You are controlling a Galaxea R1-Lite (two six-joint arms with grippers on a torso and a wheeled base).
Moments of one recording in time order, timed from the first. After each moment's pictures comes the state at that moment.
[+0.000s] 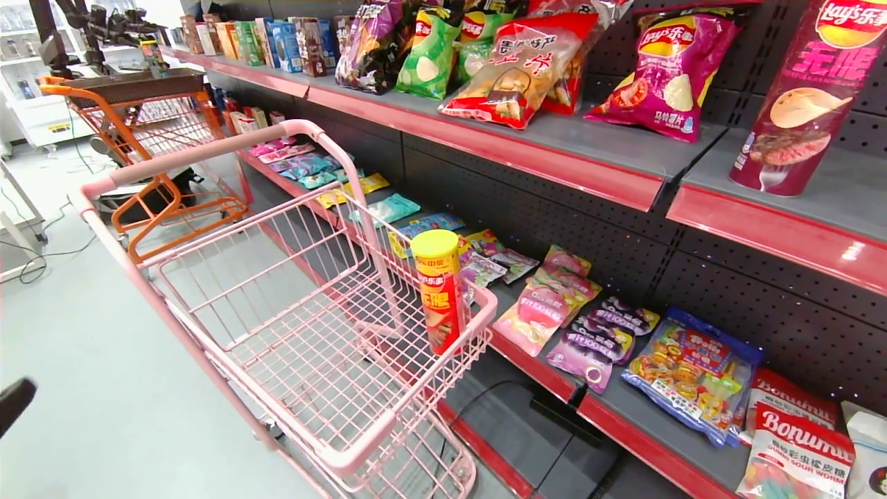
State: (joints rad) left arm -0.06 0.56 -0.42 -0.13 -0.11 -0.11; right arm 0.00 0.00 0.00 0.00 -0.01 -0.01
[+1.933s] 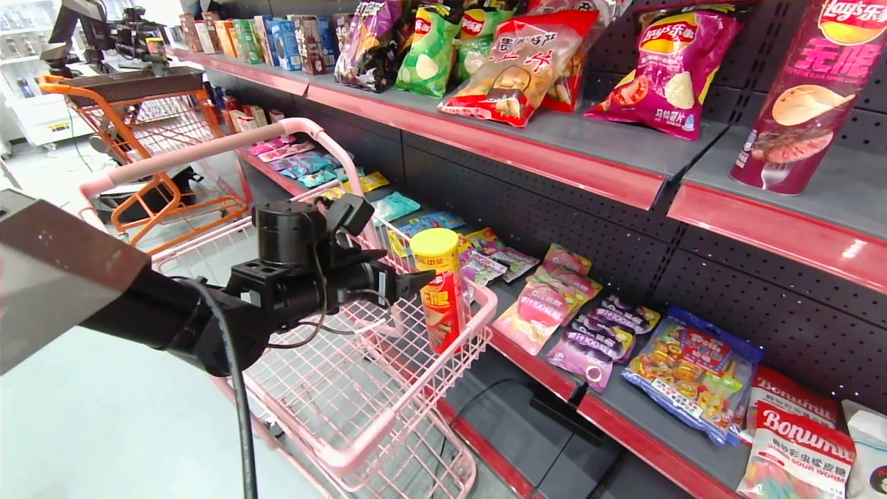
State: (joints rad) left arm -0.42 2.03 -0.96 -0.81 -0.31 -0.03; right arm 0.00 0.00 0.00 0.00 -0.01 -0.01
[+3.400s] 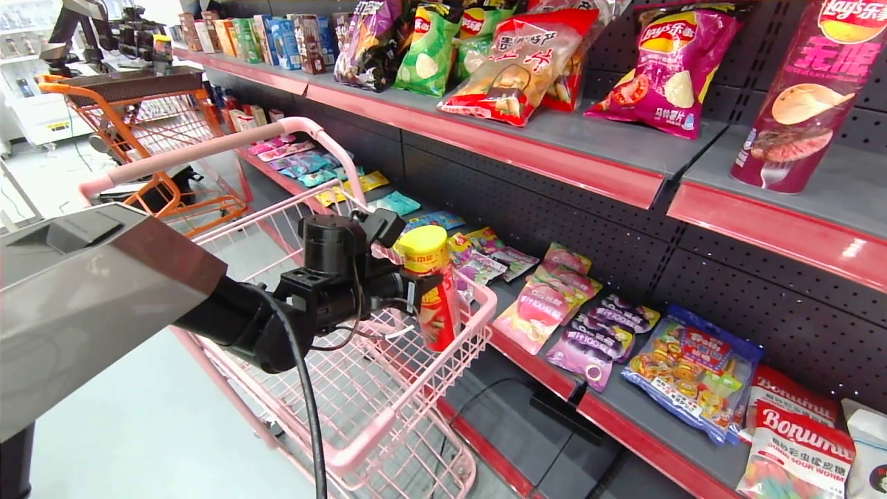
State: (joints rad) left arm -0.47 2.14 -1.05 -0.81 -0.27 -0.03; right arm 0.00 0.00 0.00 0.00 -0.01 -0.01
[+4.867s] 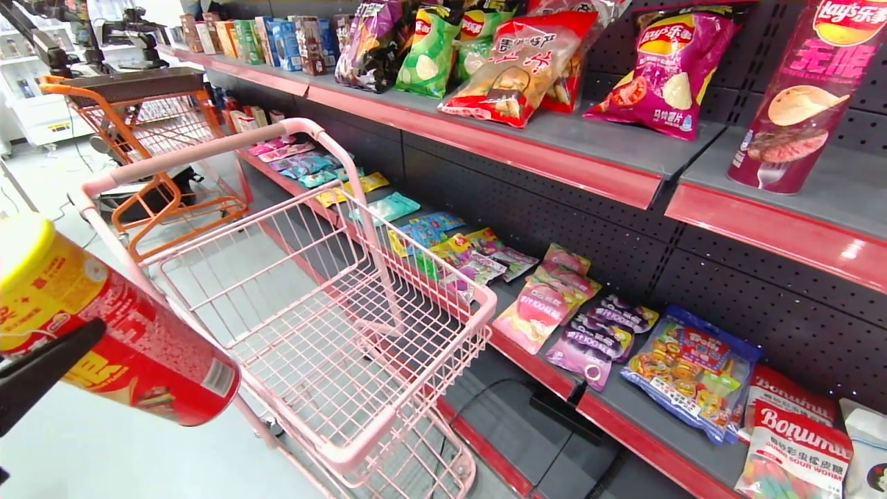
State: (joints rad) left arm -0.16 0.75 -0.39 -0.35 -0.15 0.02; right arm 0.00 0.00 0.00 0.00 -0.01 -0.01
